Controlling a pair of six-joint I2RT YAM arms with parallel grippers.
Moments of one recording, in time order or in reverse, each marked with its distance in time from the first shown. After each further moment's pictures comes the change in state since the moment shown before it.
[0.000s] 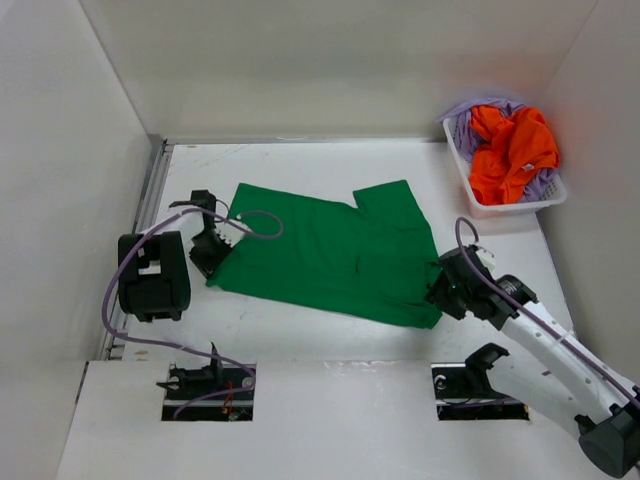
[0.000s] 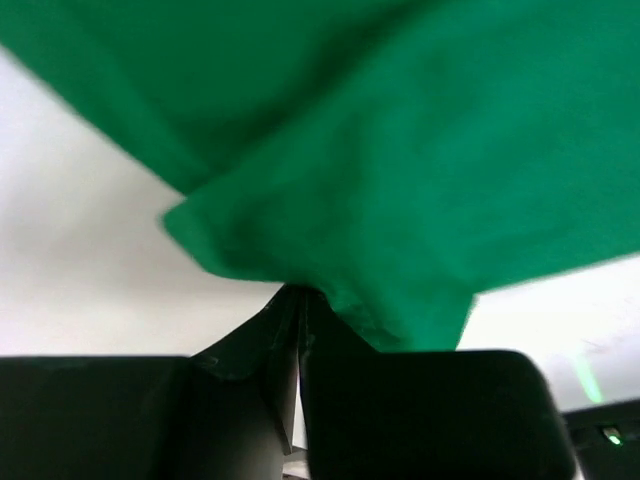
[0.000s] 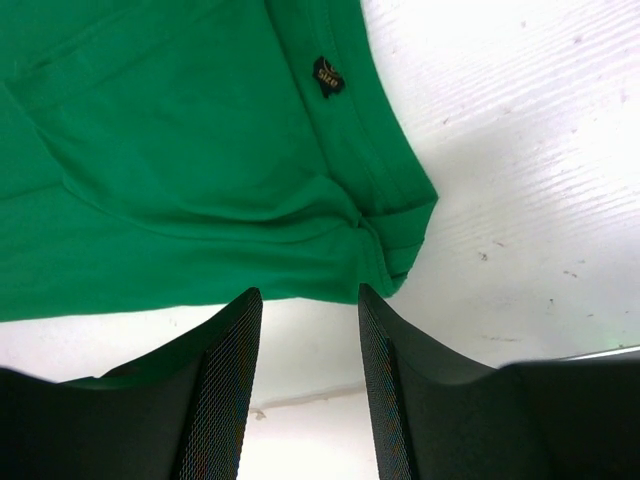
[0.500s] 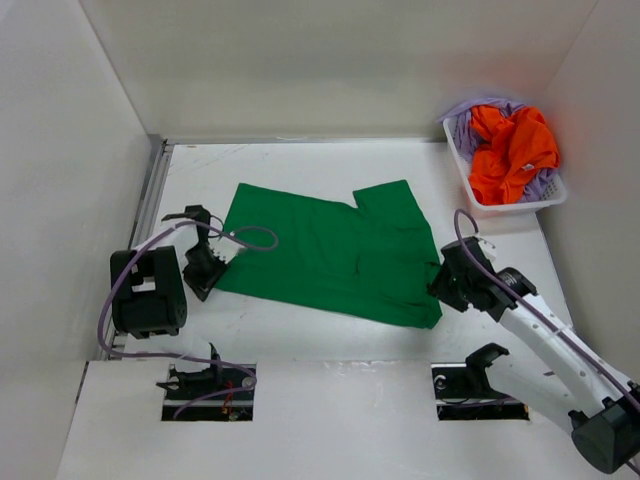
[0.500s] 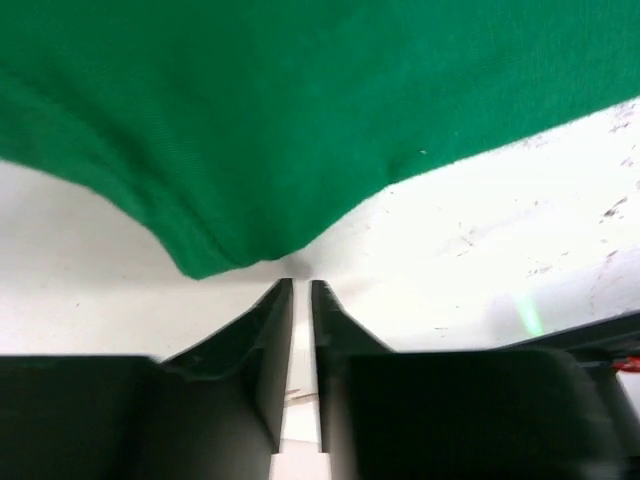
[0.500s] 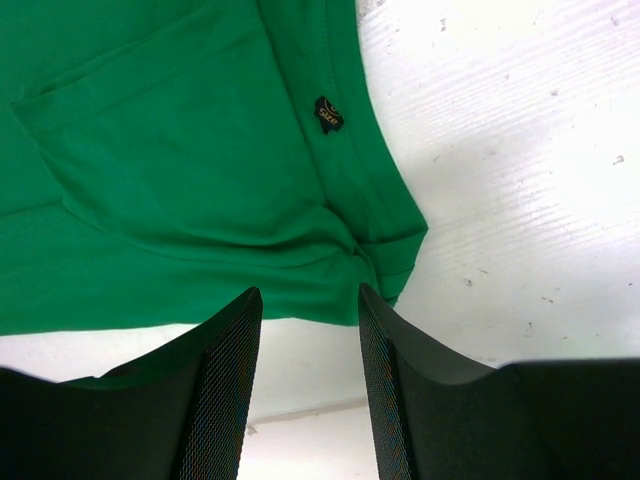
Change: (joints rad) left arm 0.032 -0.123 -0.142 -0.106 -0.020 -0.034; right arm -0.067 0.043 0.040 0.016 0.000 -0.102
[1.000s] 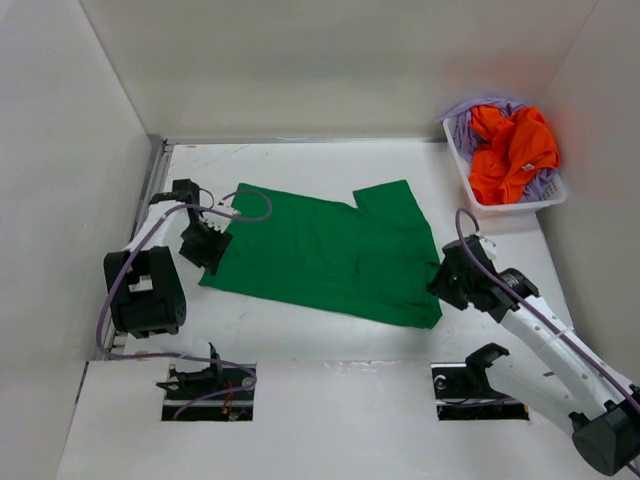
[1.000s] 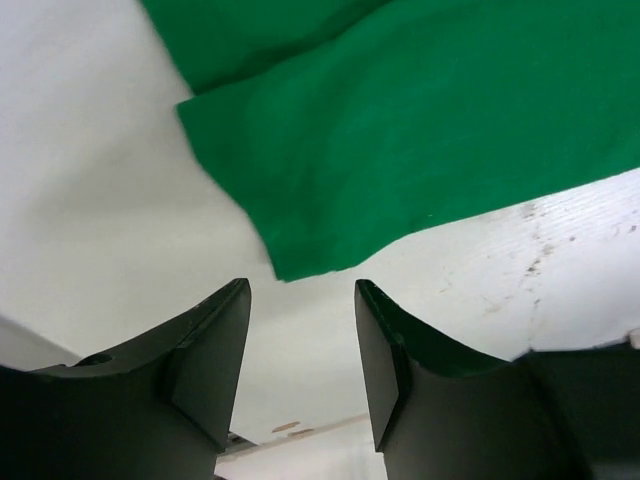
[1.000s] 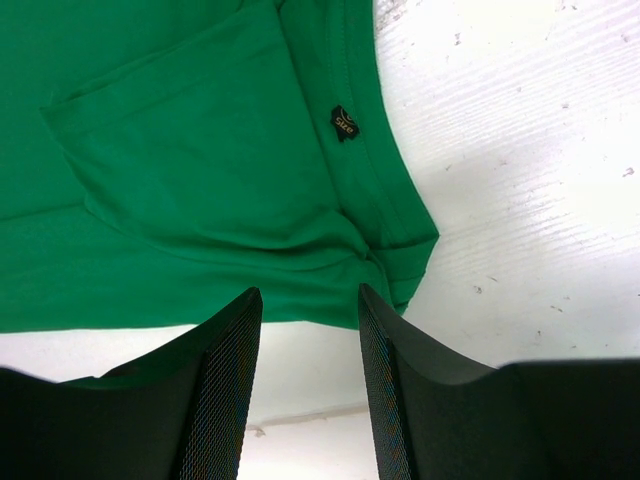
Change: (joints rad) left arm 0.031 -0.009 0.212 -0.027 0.146 -0.098; right arm 0.000 -0.005 0.007 0.021 0.000 -0.011
